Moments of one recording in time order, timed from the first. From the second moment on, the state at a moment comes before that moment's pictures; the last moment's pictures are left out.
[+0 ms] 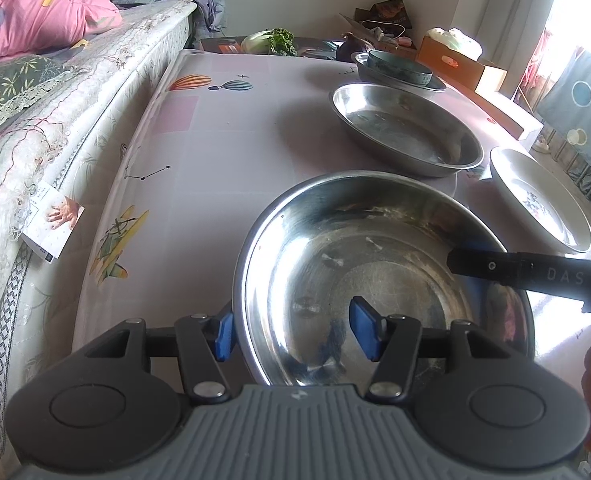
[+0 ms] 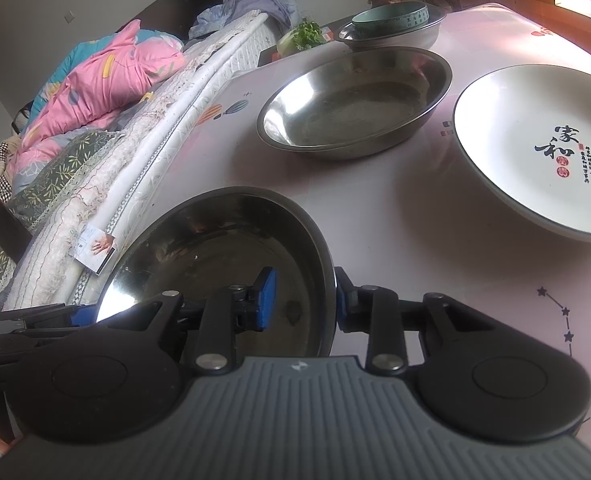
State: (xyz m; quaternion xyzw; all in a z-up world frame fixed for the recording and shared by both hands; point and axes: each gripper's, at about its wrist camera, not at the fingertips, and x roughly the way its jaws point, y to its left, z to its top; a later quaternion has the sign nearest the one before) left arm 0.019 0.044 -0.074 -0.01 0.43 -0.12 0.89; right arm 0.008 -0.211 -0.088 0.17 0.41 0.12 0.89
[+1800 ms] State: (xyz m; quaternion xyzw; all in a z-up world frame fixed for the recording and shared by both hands) left arm 0.018 0.040 -0.076 -0.01 0.44 -0.12 0.89; right arm 0.009 -0.211 -0.088 0.17 0.41 0.12 0.89
